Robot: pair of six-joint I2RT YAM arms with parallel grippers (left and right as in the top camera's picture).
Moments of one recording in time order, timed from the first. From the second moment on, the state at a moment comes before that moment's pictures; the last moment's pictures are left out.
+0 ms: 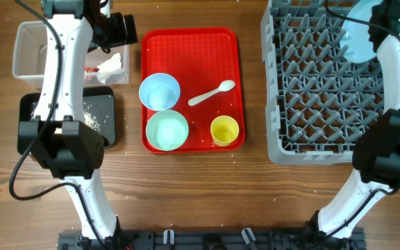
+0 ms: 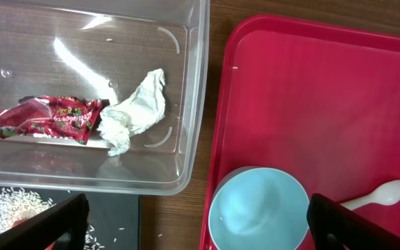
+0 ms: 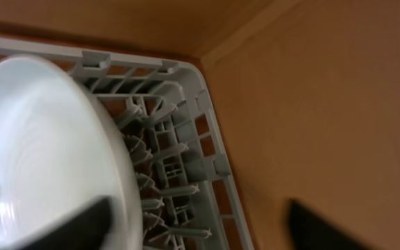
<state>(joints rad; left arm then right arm) -0.03 2.14 2.24 -1.30 0.02 -0.19 -0.25 2.05 1.85 -0.41 0.56 -0.49</state>
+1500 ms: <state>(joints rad) -0.65 2.14 1.74 -1.16 0.16 0.04 -0.11 1.88 1.83 -1.21 -0.42 -0.12</state>
